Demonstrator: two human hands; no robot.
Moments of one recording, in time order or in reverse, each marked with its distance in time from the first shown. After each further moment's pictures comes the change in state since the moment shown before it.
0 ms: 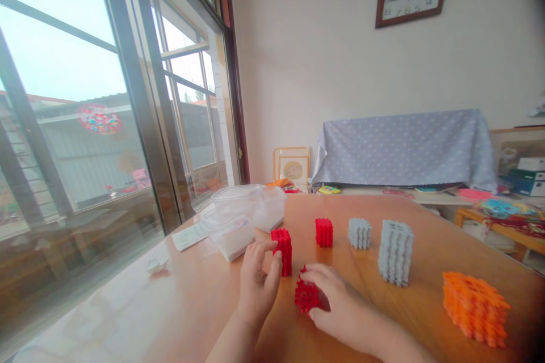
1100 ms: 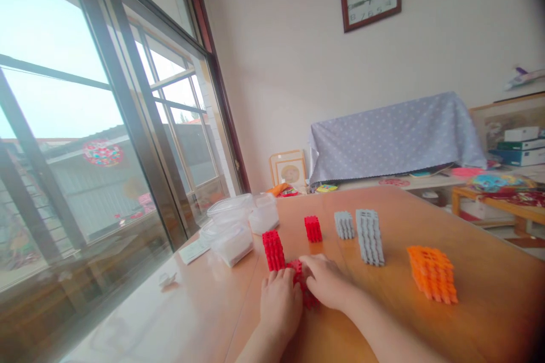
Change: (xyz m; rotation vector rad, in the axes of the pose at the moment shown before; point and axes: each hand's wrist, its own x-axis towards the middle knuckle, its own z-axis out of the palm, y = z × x) left_hand -0.045 0.051 0.041 0.632 -0.611 -0.168; right_hand 0.009 0.039 0.002 -0.187 0.092 0.111
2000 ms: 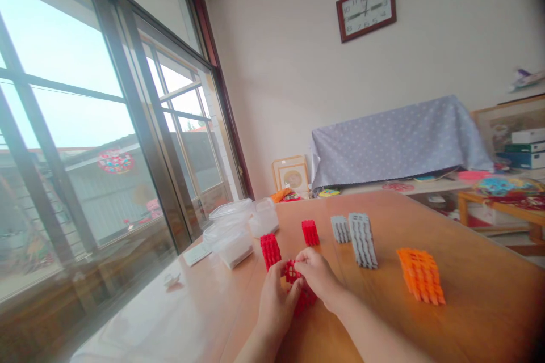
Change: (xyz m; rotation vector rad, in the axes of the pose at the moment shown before) left_hand -0.001 -0.006 0.024 -0.575 0.301 0.057; right_hand 0.007 -0.014 0.014 0.911 0.147 0.235
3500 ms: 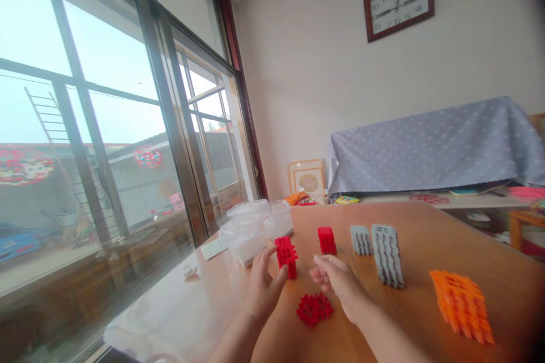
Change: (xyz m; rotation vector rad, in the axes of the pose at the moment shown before) left_hand 0.031 -0.019 -0.058 0.103 0.173 0.108; right_hand -0.005 -0.024 -0.016 0.130 -0.034 0.219
